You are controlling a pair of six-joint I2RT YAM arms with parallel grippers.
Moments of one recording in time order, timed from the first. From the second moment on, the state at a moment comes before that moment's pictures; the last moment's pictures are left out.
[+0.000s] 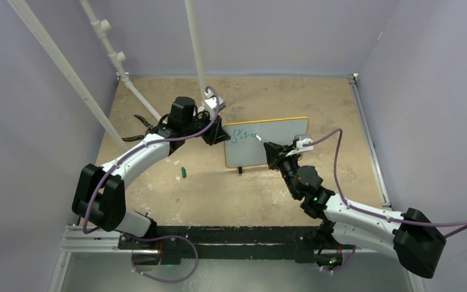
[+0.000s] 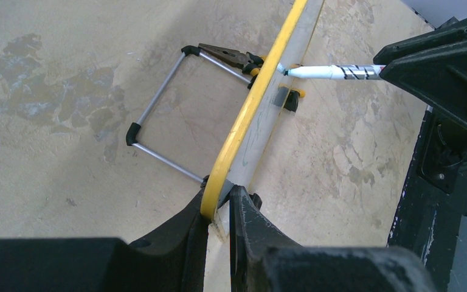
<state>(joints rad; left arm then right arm) -0.45 1.46 1.02 -0.08 0.62 0.01 0.88 0.94 0.30 0.72 0.57 0.34</state>
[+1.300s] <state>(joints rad) -0.45 1.46 1.02 -0.08 0.62 0.01 0.88 0.90 0.29 0.72 0.61 0.29</state>
